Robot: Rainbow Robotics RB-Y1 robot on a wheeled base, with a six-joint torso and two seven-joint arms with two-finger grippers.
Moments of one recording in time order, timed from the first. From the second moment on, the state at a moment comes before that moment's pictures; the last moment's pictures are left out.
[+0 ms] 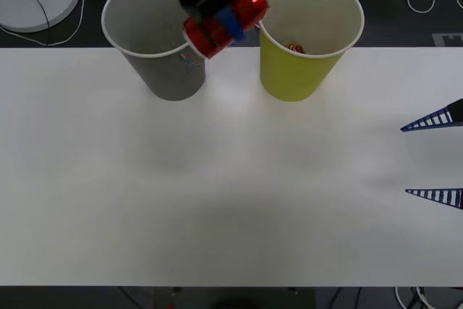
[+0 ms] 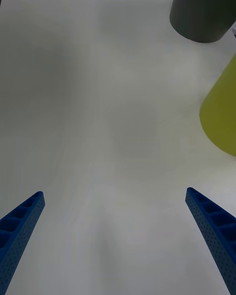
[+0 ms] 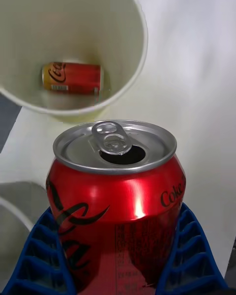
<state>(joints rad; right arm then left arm) -0.02 -0.84 -0.41 -1.76 1.52 -1.57 0.04 -1.55 0.83 -0.89 -1.44 -1.54 -1.33 1.33</state>
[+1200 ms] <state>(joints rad) -0.02 -0.84 -0.41 -1.76 1.52 -1.57 0.04 -1.92 0.17 -1.13 -0.44 -1.56 -1.02 1.34</state>
